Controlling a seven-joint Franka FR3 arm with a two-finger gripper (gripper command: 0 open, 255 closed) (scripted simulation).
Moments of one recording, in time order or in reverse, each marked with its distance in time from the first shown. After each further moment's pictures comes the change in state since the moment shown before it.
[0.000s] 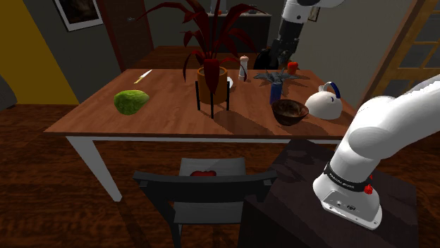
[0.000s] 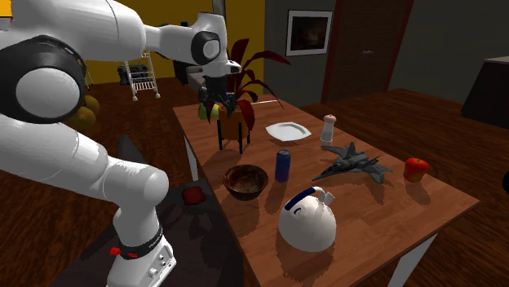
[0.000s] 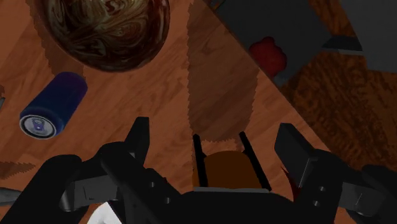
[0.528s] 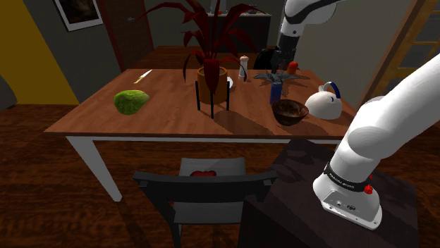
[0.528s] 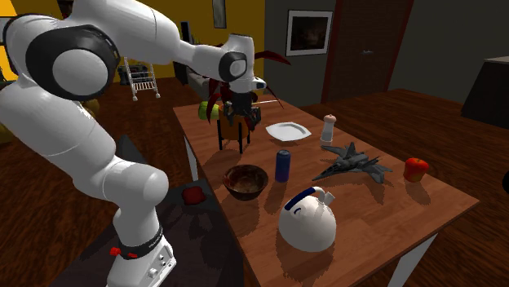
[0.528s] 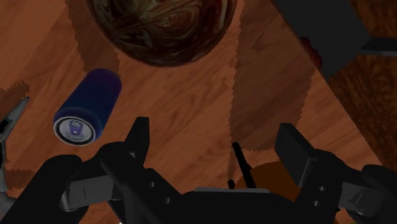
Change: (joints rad) arm -0.012 0.226 -0.150 0.054 -0.018 0.141 -0.165
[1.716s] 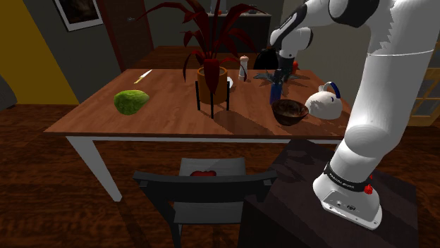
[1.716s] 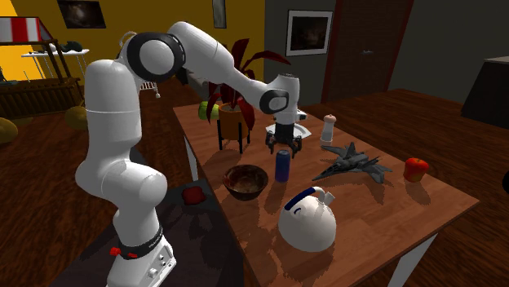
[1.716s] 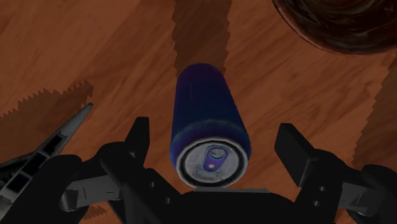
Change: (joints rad) arm -0.081 0.625 -0.181 0.287 0.283 0.201 -0.434
